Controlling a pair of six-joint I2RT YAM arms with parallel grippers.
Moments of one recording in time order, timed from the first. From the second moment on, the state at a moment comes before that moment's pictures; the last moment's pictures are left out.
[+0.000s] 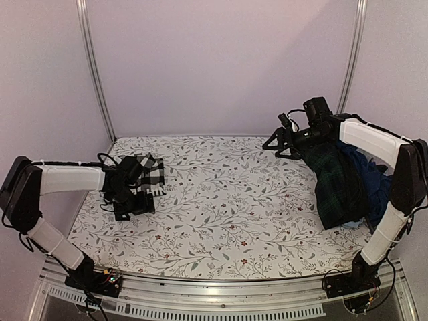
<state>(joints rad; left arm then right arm) -0.44 1.49 0.80 -0.61 -0.02 -0.70 0.34 1.71 1.45 -0.59 -0.68 0.35</state>
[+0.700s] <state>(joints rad) -0.20 1.94 1.20 -0.51 -0.15 -0.35 0.30 1.71 1.45 -0.59 -0.67 0.35</state>
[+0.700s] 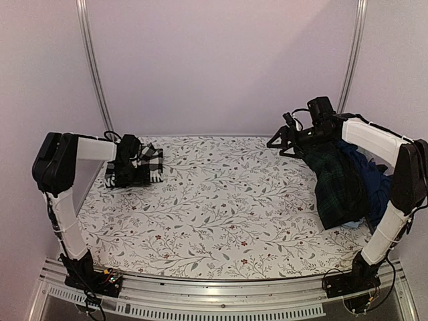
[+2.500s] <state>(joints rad) -0.46 1.92 1.65 -0.52 0.08 -0.23 -0.07 1.33 1.41 -0.98 -0.20 0.47</state>
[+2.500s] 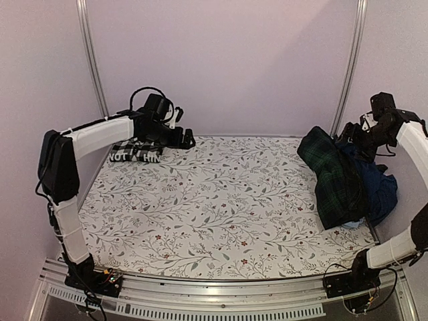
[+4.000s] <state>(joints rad) -0.48 1.95 1.65 -0.51 0.09 -0.22 -0.22 1.43 1.18 -0.89 -0.08 0.43</state>
